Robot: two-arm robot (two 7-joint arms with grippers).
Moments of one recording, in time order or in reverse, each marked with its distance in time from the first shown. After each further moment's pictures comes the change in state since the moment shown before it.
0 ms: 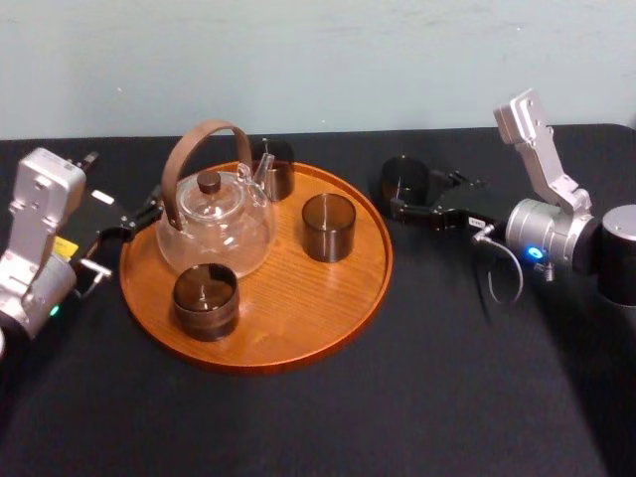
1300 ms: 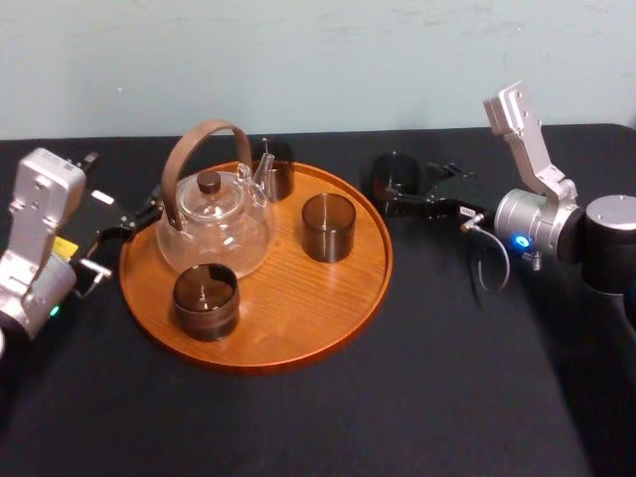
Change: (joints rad) left arm 0.000 0.000 0.000 0.000 0.000 0.000 0.000; right arm 0.077 -0.071 0.021 0.150 -0.043 -0.040 0.004
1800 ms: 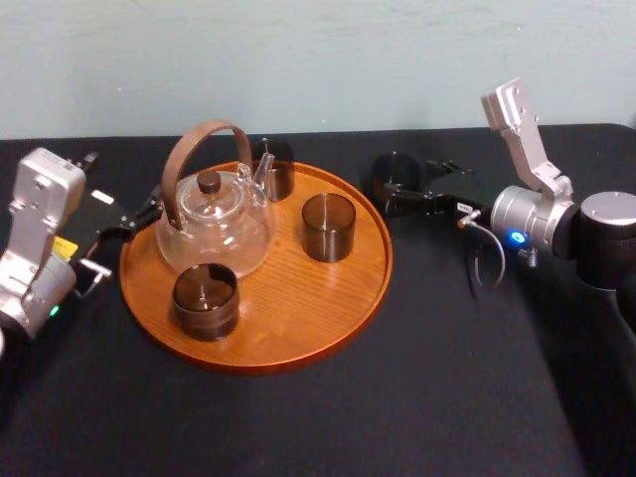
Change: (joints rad) left arm 0.000 0.000 0.000 0.000 0.000 0.000 0.000; right arm 0.028 -0.024 0.009 0.054 -0.012 -0.010 0.000
